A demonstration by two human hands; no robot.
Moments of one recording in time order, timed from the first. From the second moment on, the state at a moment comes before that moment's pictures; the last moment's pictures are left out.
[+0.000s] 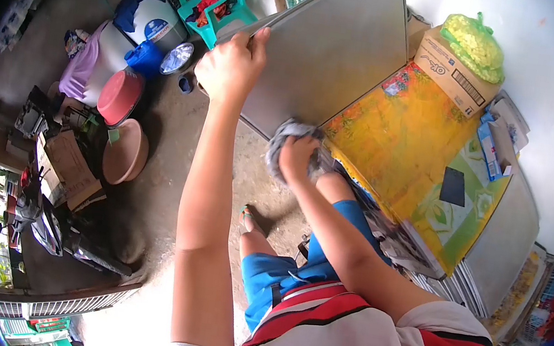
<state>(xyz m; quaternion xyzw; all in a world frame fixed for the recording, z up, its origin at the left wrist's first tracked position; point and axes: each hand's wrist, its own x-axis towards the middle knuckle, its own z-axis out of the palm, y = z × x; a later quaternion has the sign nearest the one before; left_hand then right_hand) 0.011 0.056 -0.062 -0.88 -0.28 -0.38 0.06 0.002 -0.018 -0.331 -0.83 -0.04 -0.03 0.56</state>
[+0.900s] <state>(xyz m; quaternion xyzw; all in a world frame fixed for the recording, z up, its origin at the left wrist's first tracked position) 0.031 0.054 -0.014 -0.97 -0.15 -0.12 -0.14 -0.007 -0.103 -0.330 -0.80 -0.48 -0.07 0.36</state>
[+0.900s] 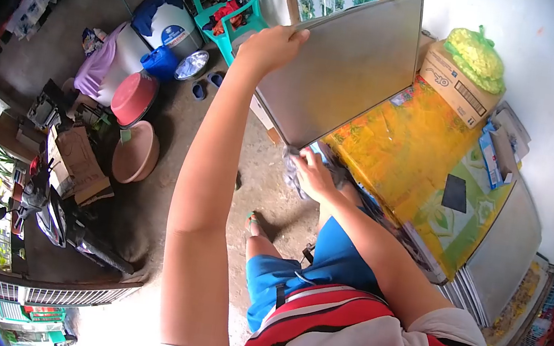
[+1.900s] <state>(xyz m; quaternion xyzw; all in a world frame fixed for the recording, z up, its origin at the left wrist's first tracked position) 0.009 0.026 -0.003 -0.96 -0.19 -0.12 -0.15 0.083 -0.018 -0.211 -0.69 -0.02 -0.29 0.66</state>
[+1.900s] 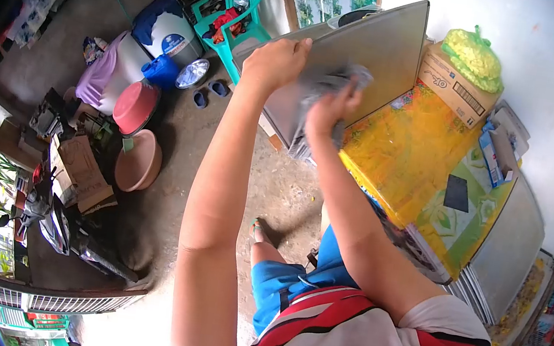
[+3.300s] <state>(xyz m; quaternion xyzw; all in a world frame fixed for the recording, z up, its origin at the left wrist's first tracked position) -0.033 0.054 -0.061 -0.92 -0.24 -0.32 -0.03 0.262 -0.147 -0.252 -0.68 0.05 -0.13 0.72</state>
